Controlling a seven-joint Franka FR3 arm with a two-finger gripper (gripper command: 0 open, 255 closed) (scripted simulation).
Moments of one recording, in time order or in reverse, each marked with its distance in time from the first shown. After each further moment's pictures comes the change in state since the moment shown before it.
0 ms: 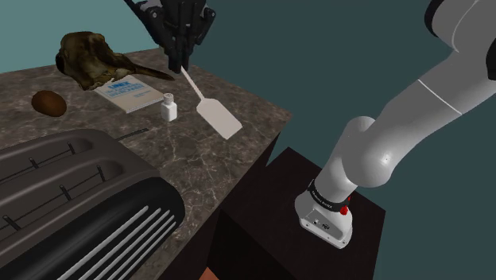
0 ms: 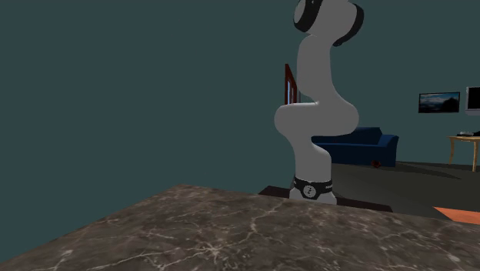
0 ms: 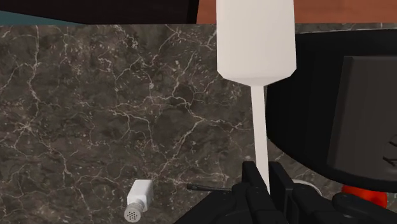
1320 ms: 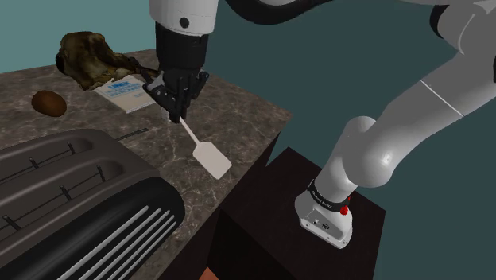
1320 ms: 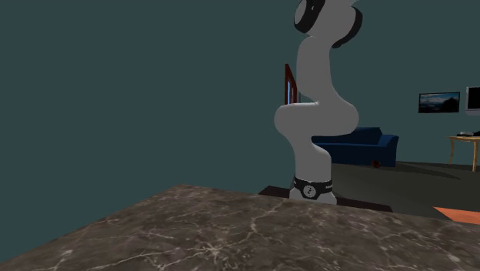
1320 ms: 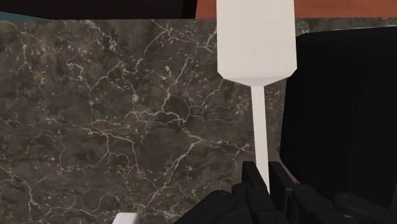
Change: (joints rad) arm 0.014 -0.029 0.016 -0.293 0.020 0.266 0.000
